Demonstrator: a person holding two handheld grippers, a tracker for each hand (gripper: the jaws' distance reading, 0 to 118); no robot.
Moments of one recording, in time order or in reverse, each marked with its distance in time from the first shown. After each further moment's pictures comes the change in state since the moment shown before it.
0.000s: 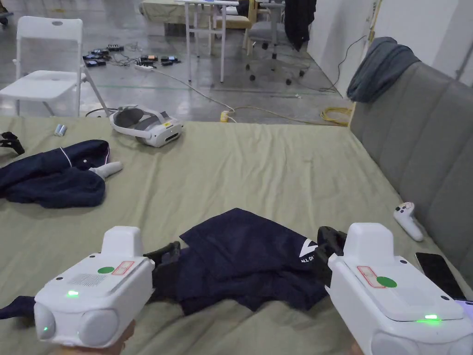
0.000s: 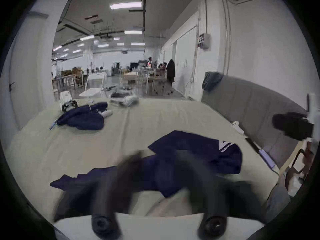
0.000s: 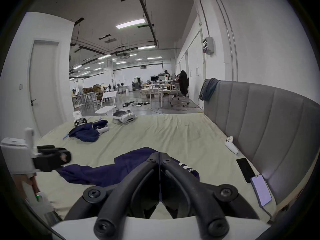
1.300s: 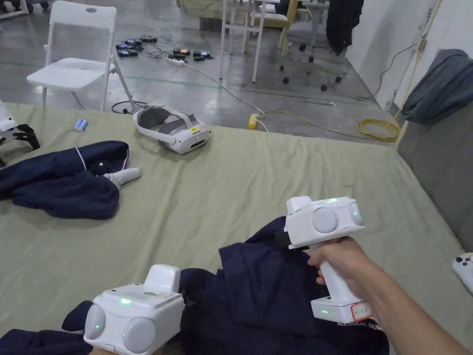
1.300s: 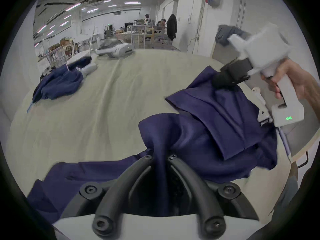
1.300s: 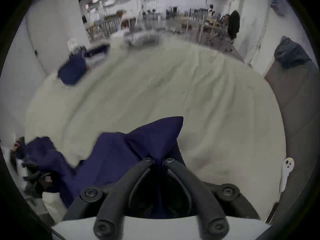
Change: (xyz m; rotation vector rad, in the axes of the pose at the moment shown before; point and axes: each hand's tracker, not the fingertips) left arm -0.029 -0.003 -0.139 -0.277 -0.018 -0.003; right arm -0.013 0.054 -0.335 -0.578 0.288 0.187
